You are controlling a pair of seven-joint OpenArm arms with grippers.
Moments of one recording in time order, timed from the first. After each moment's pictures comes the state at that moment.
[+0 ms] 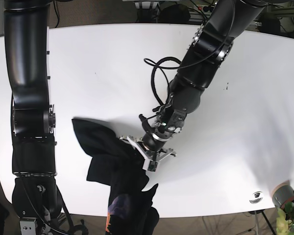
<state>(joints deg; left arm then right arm) -28.3 2.7 28.8 55.4 -19.4 0.4 7.1 72.0 10.4 -13.3 62.9 25.5 34.5 -48.2</state>
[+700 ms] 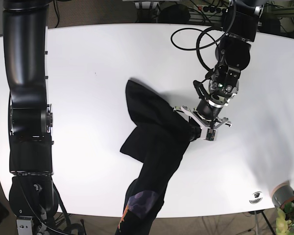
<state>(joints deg) -3.8 -16.7 14.9 90.9 -19.6 0.0 17.3 71.9 11.8 -13.2 63.0 25.8 34.7 -48.2</state>
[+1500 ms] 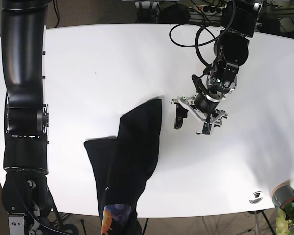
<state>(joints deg) -2.1 -14.8 16.2 90.6 -19.5 0.5 22.2 72.0 13.1 -13.2 68.9 25.6 34.6 -48.2</state>
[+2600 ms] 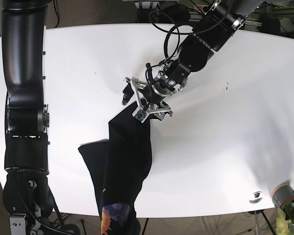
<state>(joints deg) -11.6 -5.7 41.0 75.3 -11.5 0.5 21.9 72.0 12.9 -13.2 68.9 25.6 34.6 -48.2</state>
